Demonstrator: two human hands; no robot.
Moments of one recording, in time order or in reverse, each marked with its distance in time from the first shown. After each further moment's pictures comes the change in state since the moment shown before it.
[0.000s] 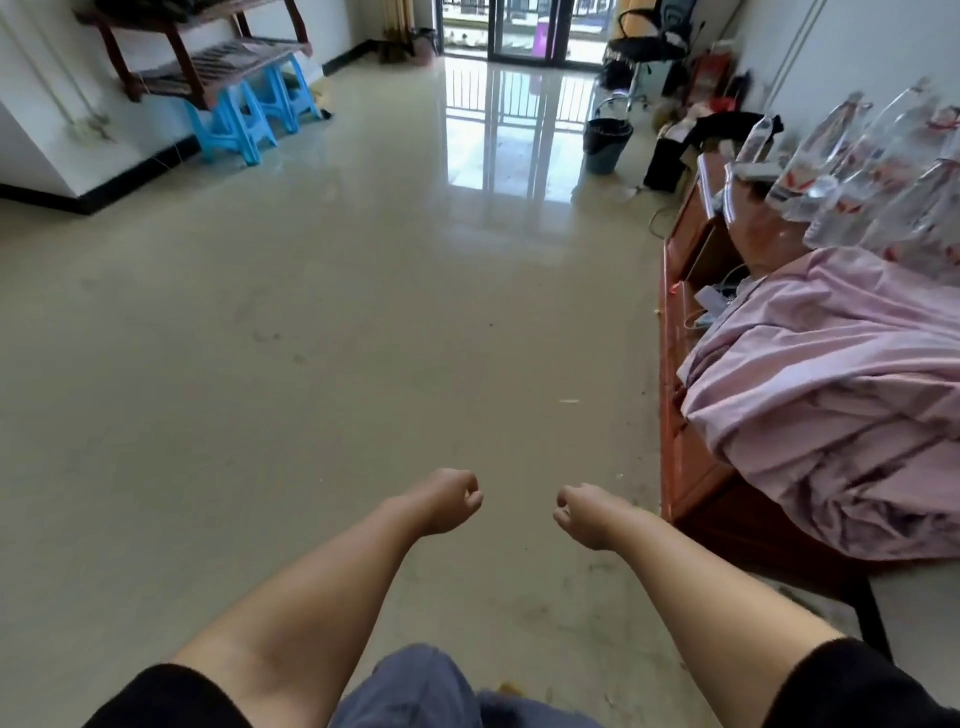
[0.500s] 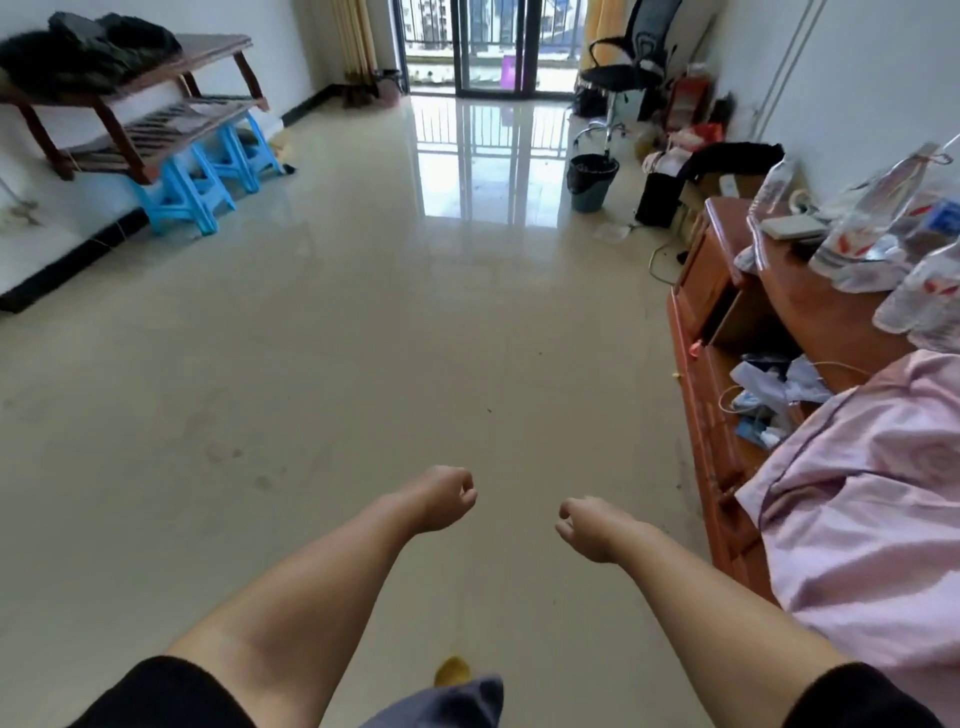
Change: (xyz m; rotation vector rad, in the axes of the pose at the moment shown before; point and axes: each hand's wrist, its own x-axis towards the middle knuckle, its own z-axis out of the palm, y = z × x) left_hand 0.329 -0.026 -0.248 0.094 0.023 0.050; right_hand 0.306 0.007 -0.229 0.110 0.025 0.046
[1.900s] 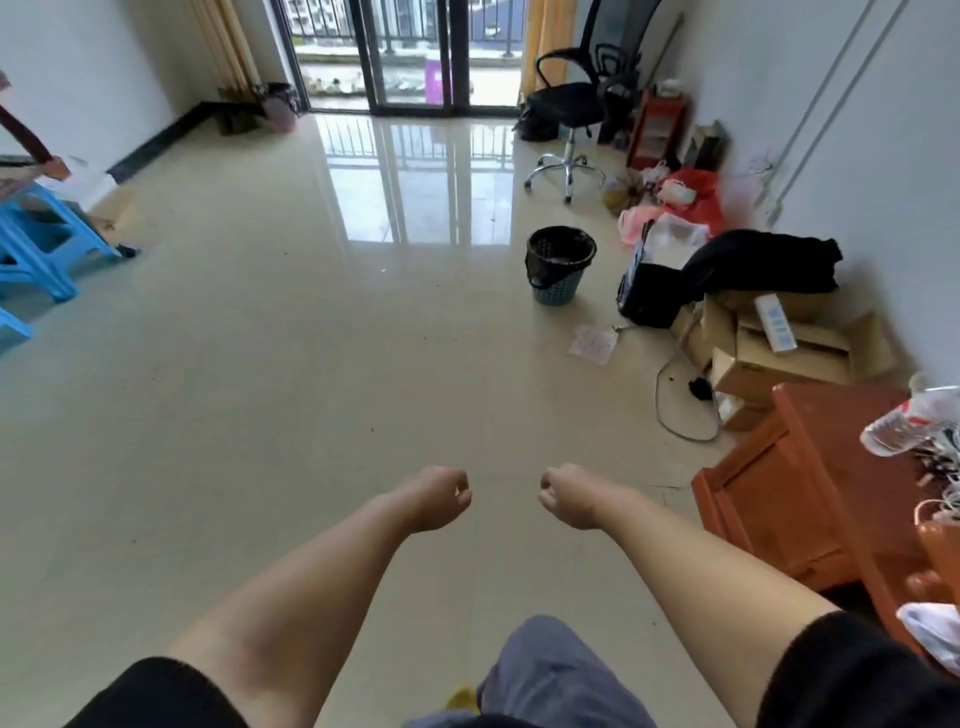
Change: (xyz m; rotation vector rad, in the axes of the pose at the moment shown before) left_hand 0.931 0.093 -0.536 0.105 -0.086 0.088; right_hand 0.800 0.139 -0.705 0.069 0.034 0.027
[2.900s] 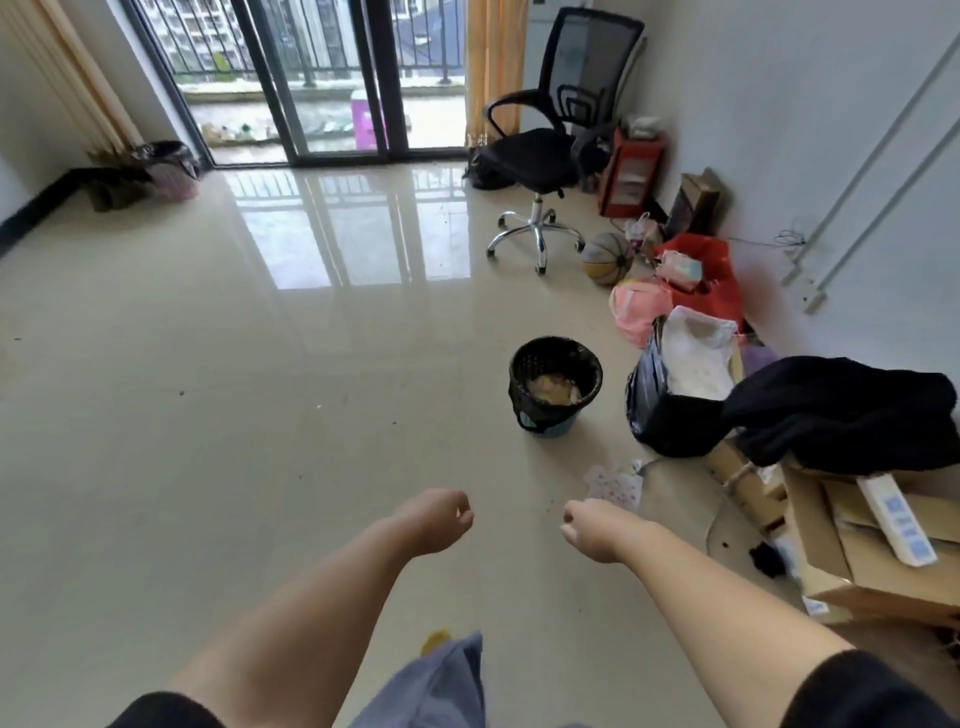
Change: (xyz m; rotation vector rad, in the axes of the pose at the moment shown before) left_hand 0.599 -0.015 -0.386 0.026 -0.077 0.072; right_hand 0.532 0.105 -0.399 0.099 -0.059 0.177
